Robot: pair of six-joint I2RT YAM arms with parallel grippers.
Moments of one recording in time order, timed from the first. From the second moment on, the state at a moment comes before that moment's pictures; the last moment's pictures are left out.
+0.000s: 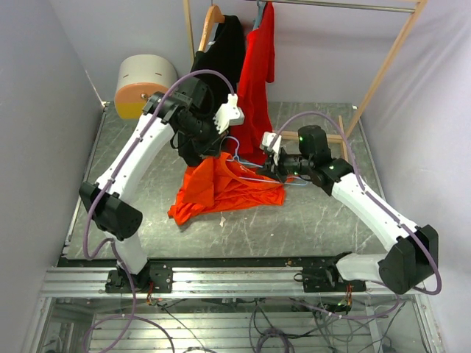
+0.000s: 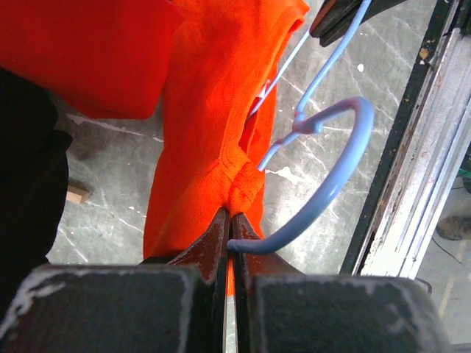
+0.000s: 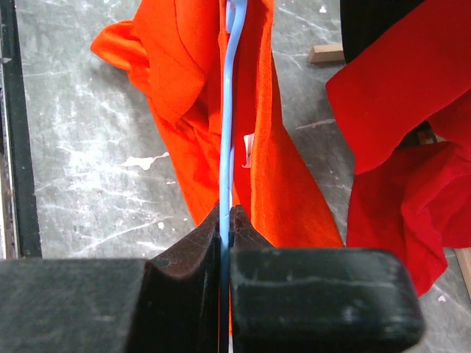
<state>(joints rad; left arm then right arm) -0.52 1.77 2.01 -1.28 0.52 0.61 0.48 1.29 1.08 -0.39 -0.71 -0.57</state>
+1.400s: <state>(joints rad) -0.52 1.60 1.81 -1.11 0.56 0.49 0.51 1.15 0.84 -0.01 -0.73 -0.31</state>
